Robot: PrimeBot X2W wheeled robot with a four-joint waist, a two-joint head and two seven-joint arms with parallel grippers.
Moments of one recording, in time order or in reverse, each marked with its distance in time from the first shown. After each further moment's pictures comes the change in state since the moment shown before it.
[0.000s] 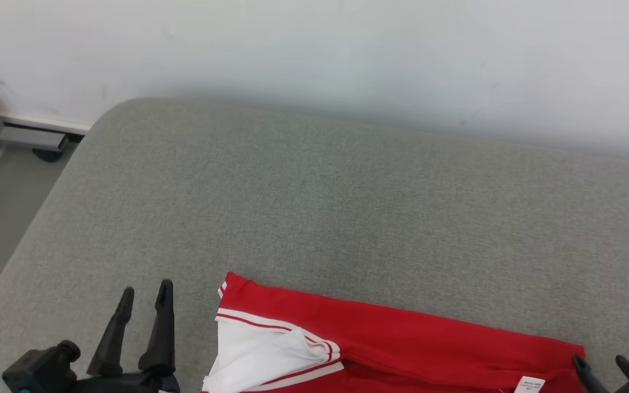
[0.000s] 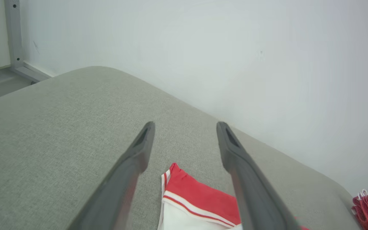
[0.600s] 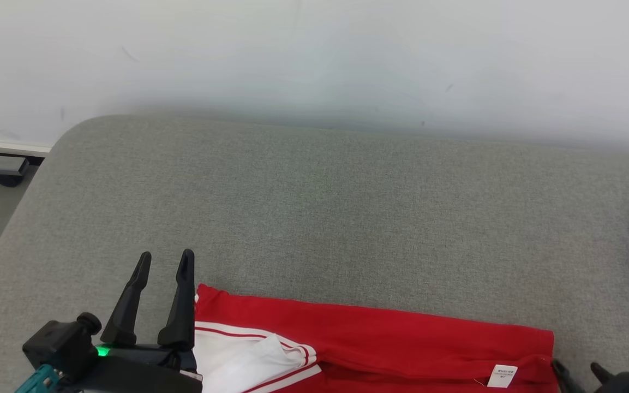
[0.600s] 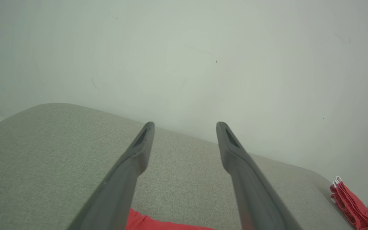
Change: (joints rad) left arm -0.102 -0.013 -0.045 -0.007 0.111 -0.007 -0.005; right arm -0.036 0.005 0.039 0.172 0.045 0.000 -0.074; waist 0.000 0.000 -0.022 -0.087
